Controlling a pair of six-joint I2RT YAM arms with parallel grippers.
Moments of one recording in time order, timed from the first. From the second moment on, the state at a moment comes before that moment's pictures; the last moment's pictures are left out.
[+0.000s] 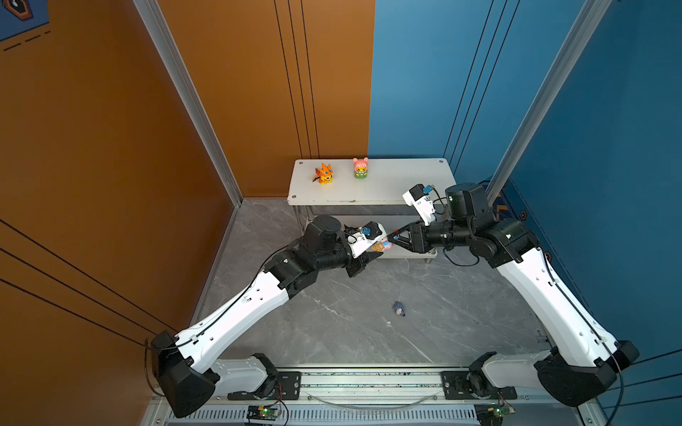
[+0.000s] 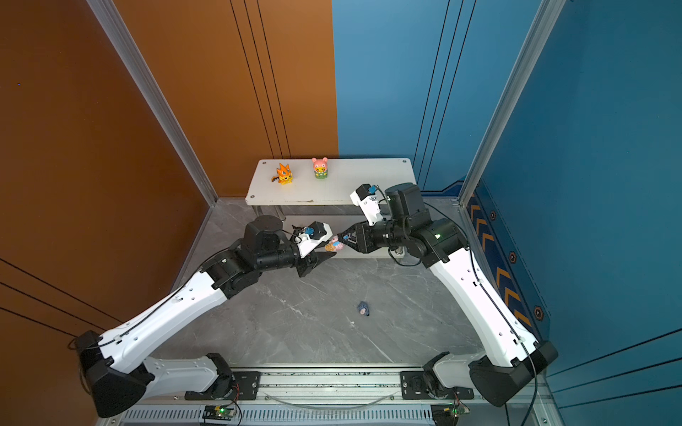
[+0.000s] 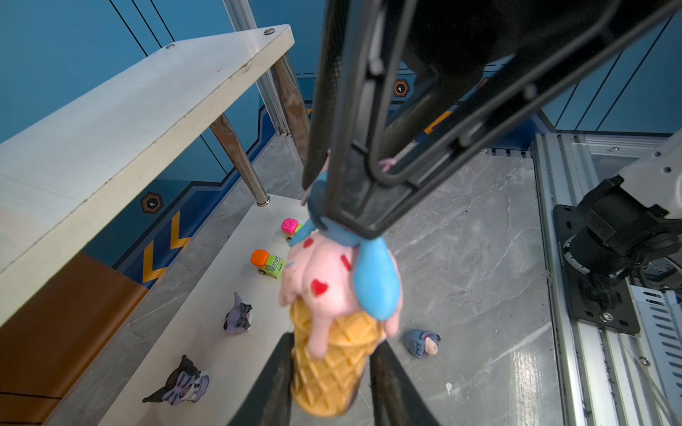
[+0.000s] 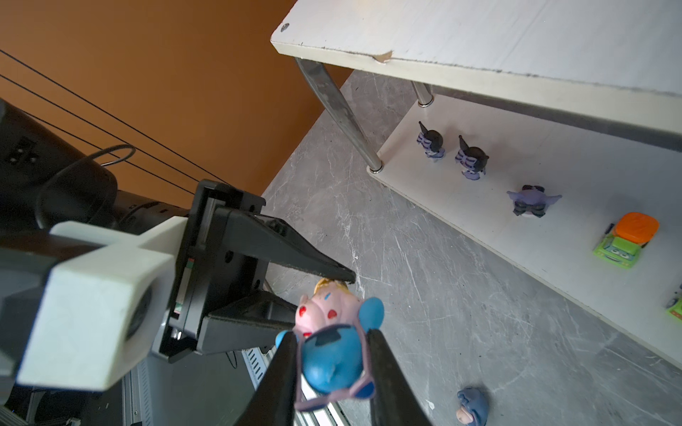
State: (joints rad) left arm -0.74 1.26 1.24 -0.37 0.31 0.34; right arm 0.52 1.34 1.65 -0.94 -0.56 0.26
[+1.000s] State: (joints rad) left arm -0.80 1.28 1.19 -0.21 0.11 0.16; right arm 0.48 1.11 1.22 -0.51 -0.53 0.49
